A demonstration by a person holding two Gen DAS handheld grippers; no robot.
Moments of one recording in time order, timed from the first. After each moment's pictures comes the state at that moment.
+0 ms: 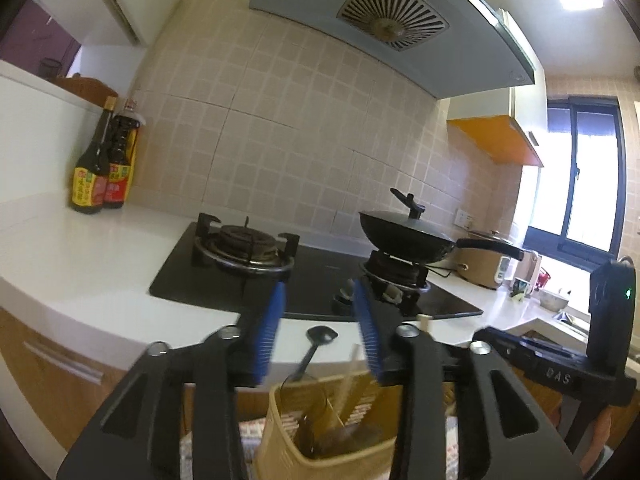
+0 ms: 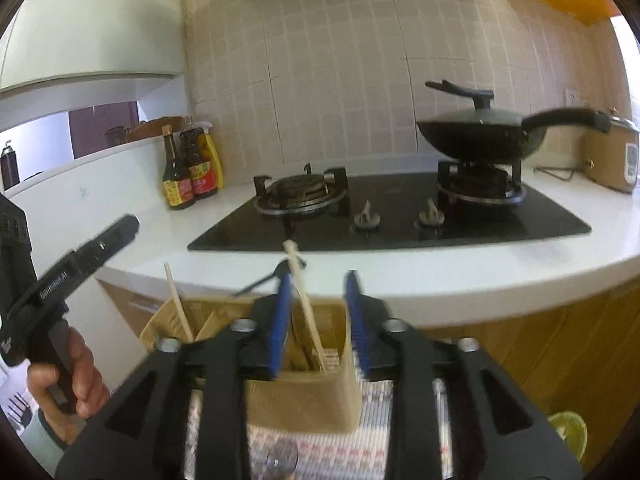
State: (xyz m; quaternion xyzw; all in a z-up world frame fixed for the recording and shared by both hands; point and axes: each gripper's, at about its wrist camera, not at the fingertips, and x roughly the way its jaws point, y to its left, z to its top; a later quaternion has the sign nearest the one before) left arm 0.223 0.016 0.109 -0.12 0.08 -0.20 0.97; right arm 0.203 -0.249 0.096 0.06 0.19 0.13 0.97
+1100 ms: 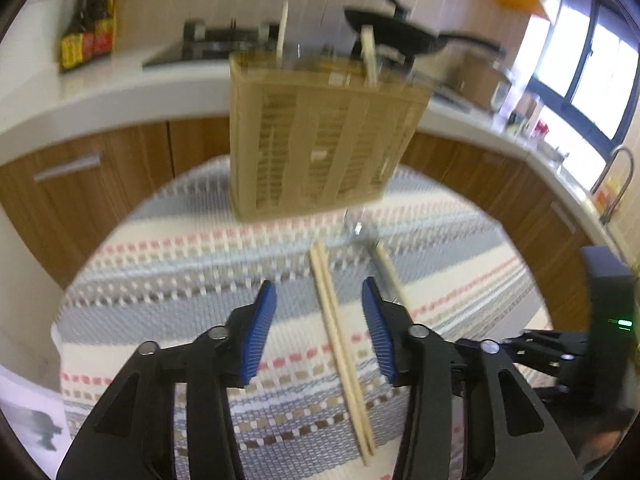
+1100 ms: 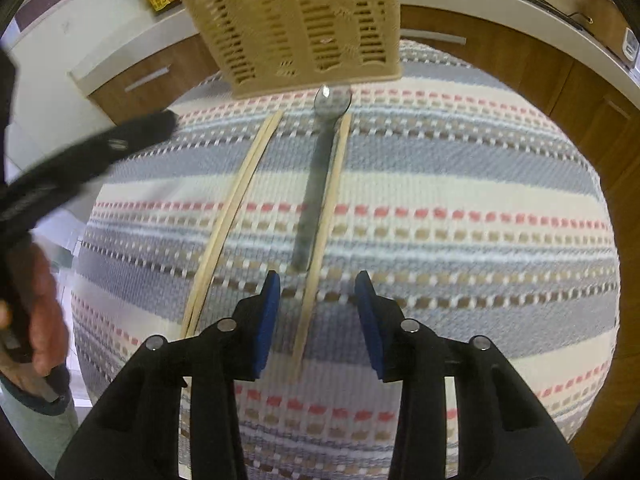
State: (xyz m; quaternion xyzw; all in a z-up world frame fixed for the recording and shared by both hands) left arm 0.135 -0.011 -0.010 -0.02 0.41 -0.22 0.89; right arm 0.068 -0.183 -0.040 0.04 0.52 0.10 0.85
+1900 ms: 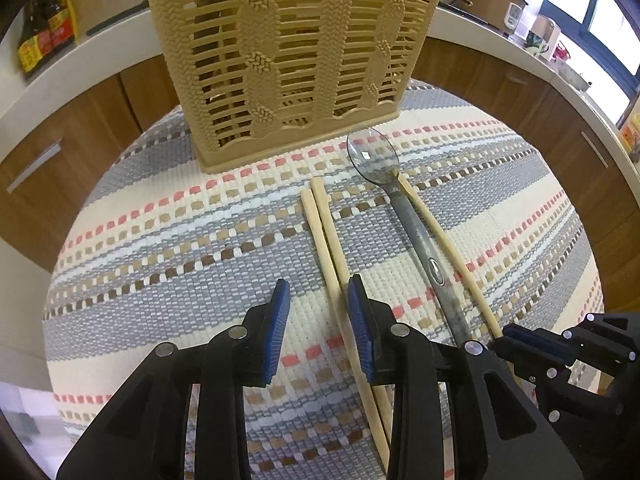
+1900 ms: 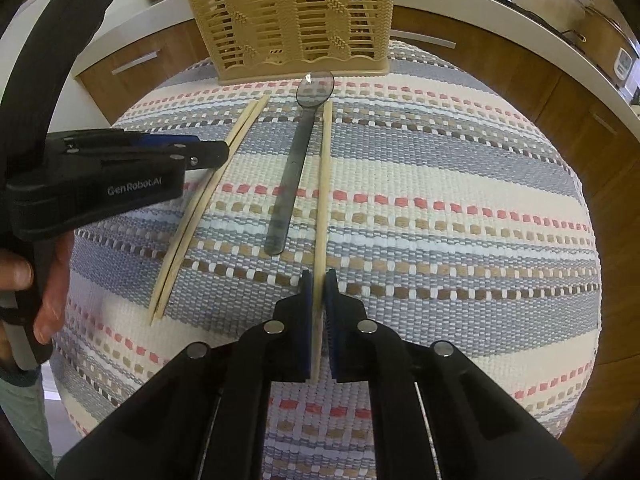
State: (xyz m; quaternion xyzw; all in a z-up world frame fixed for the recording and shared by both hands) left arm 0.172 -0.051 -0.052 0.07 0.49 -0.21 0.84; right arm 0.060 -0.186 -0.049 -0.01 0.52 0.07 0.85
